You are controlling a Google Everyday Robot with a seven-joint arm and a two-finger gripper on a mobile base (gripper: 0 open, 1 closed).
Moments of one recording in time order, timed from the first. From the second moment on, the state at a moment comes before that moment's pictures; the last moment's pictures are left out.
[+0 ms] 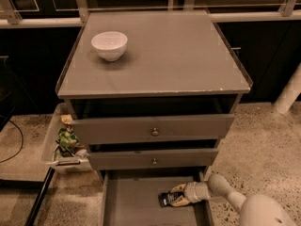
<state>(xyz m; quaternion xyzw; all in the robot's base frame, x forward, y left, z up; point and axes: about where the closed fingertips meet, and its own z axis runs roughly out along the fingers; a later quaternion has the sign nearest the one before) 0.551 -0.159 0.133 -0.59 0.68 0.25 0.34</state>
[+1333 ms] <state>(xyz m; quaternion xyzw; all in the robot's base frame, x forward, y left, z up) 0.513 -0.244 0.376 -0.67 0.59 0.14 0.43</state>
